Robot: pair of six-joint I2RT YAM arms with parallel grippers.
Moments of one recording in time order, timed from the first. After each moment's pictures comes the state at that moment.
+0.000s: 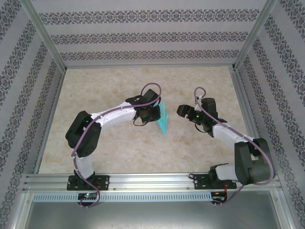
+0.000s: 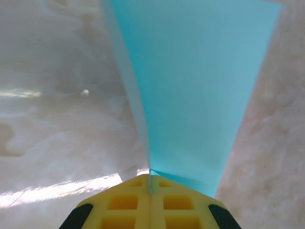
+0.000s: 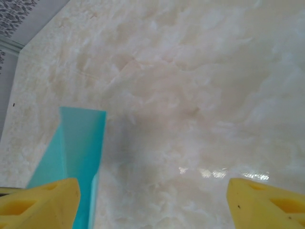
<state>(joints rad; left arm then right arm) -0.74 1.86 1.35 -0.51 0.14 -0.91 0.19 1.34 0.59 0.08 -0.39 0.56</state>
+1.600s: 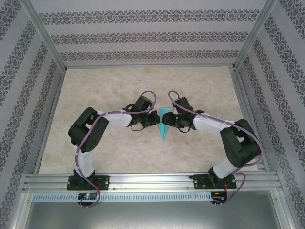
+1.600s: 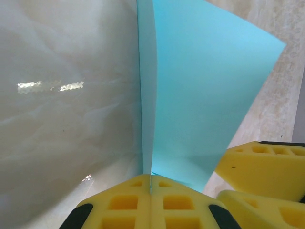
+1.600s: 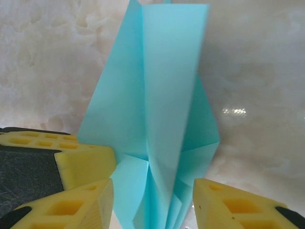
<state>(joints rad) -0.66 1.93 1.09 -0.02 0.42 -0.90 0.50 1.57 0.82 -0.22 -0.23 0.63</state>
